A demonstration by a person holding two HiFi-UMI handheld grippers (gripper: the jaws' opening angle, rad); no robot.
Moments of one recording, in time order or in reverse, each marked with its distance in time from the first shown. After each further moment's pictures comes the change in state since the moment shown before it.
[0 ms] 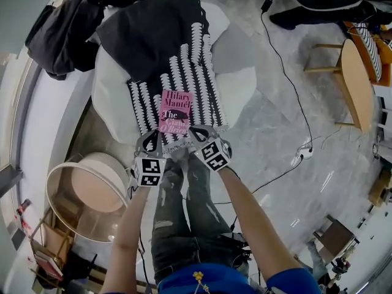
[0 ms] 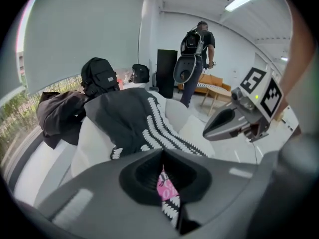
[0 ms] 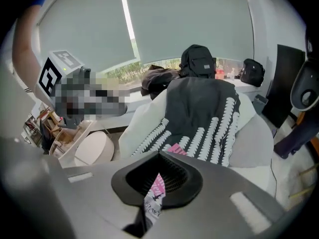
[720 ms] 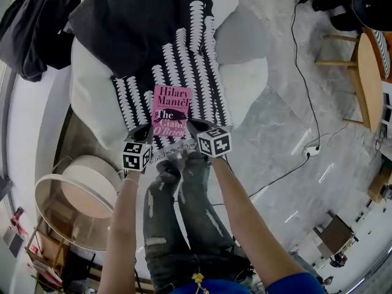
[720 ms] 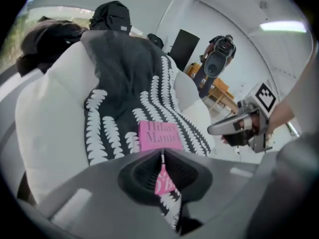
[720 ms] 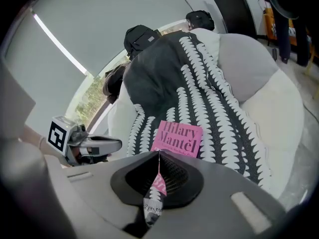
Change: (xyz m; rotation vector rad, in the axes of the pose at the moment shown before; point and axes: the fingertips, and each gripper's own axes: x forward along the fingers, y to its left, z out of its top) left arm 0.156 0.009 -0.132 -0.289 0.164 -0.197; right arm 0.121 -0.052 -0.107 0.628 0.030 0.091
